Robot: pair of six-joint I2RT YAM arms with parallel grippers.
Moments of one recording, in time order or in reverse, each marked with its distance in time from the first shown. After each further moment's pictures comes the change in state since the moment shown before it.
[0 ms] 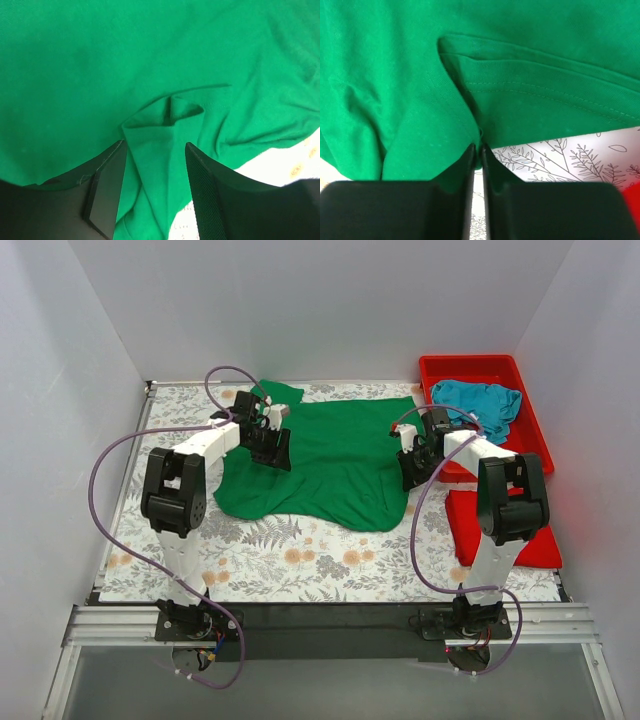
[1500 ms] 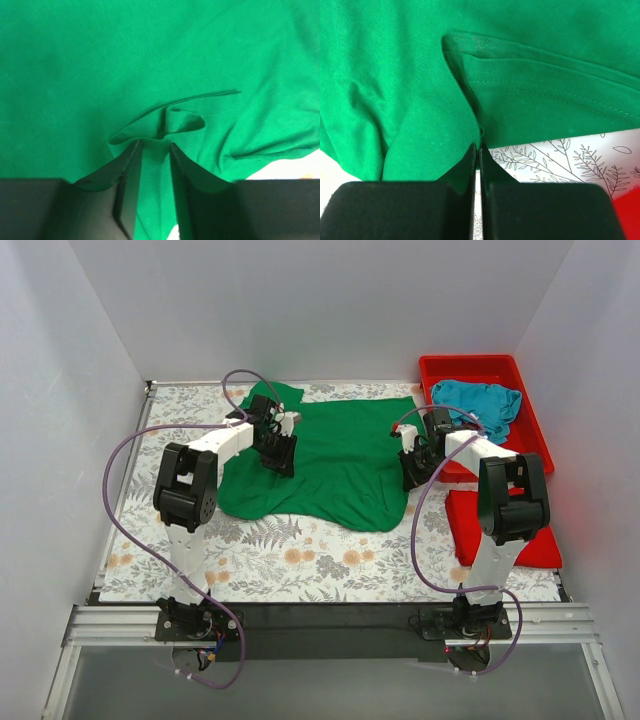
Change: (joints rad) left arm -0.064 0.082 0.063 -0.050 -0.069 -0.011; right arm -0.011 0.000 -0.002 -0.006 -0.032 -0.014
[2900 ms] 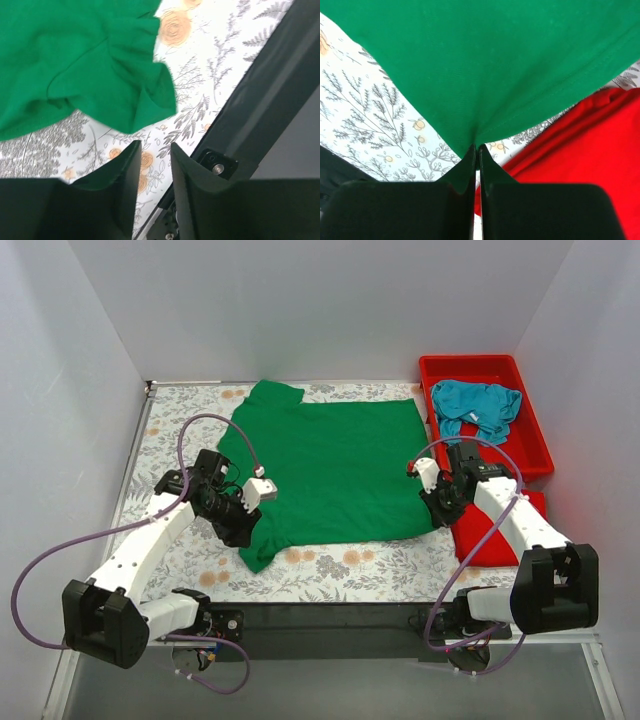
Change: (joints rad) left arm 0.014 -0.932 -0.606 -0.465 0.050 0.570; right arm -0.008 -0.571 -0.362 -0.227 0.135 -0.168
